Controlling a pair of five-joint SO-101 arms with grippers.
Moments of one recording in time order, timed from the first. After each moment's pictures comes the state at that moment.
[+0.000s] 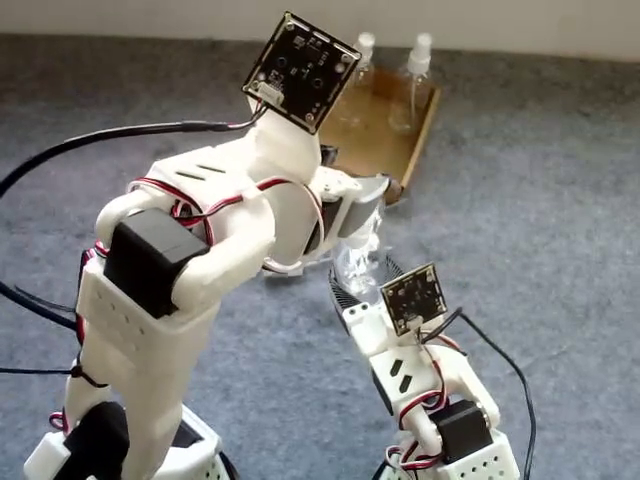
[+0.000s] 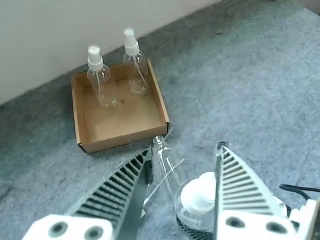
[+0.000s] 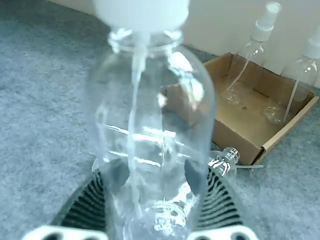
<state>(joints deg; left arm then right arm) 32.3 -19.0 -29.1 90.3 6.4 -29.5 -104.1 86.4 41.8 7.9</state>
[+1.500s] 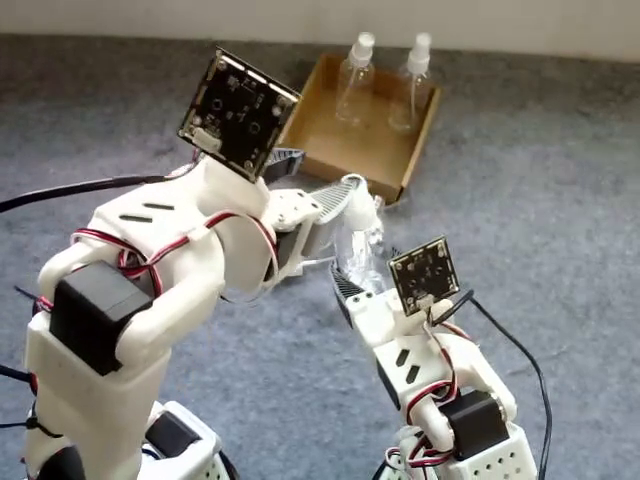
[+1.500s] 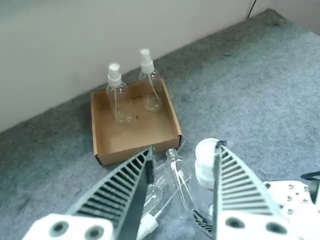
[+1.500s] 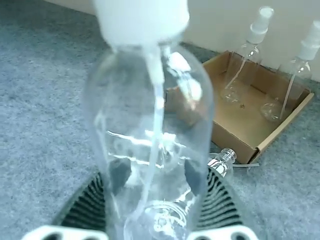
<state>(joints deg) 33.2 -29.9 -12.5 84.6 3.7 -29.3 -90.9 69.5 47.3 5.0</state>
